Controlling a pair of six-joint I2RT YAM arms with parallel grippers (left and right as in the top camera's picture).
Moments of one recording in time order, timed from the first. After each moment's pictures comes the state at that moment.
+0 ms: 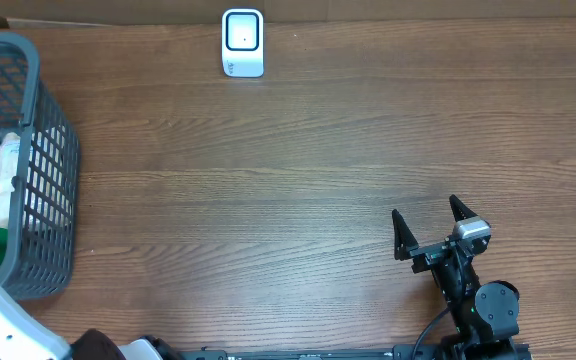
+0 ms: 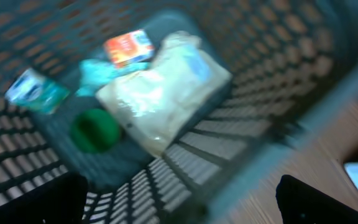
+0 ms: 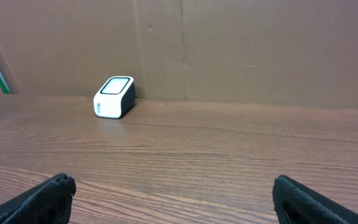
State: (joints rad) left arm 0.71 1.51 1.89 -1.37 0.01 -0.37; right arm 0.20 0.01 0.02 -0.03 -0.06 0.07
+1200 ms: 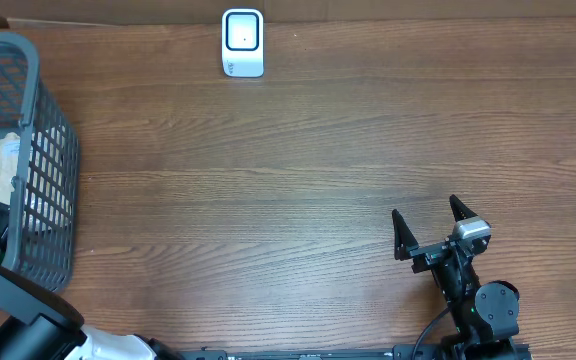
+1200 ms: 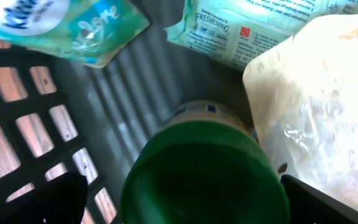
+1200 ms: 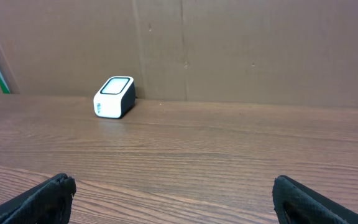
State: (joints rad) left arm 0.87 1.77 1.37 -0.99 -0.19 -0.38; right arm 0.20 0.01 0.02 -0.03 -0.06 0.07
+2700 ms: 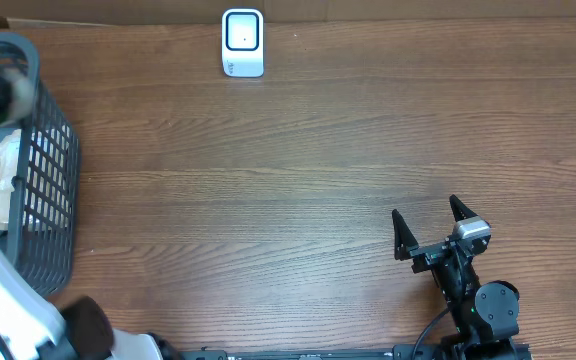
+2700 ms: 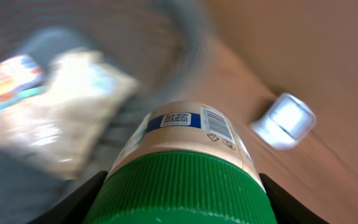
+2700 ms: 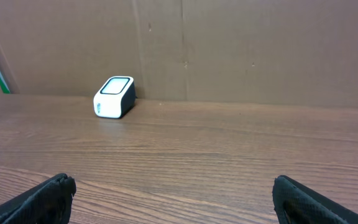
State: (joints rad) left arm 0.50 1.65 2.25 -1.46 0.24 -0.33; right arm 0.20 0.01 0.02 -0.03 -0.06 0.07
